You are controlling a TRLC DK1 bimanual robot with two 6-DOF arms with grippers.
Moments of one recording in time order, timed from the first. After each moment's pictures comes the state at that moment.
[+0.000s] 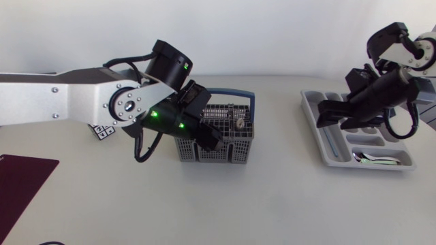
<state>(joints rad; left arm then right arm) -0.64 1.64 1.14 -0.36 0.19 0.06 -0.01 1.53 1.20 -0.82 -0.10 0.03</state>
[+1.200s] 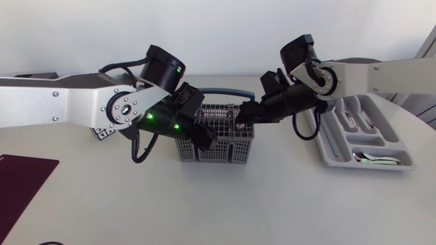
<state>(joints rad) -0.60 1.64 1.10 -0.32 0.19 0.07 0.36 1.74 1.20 -0.37 -0.41 0.15</state>
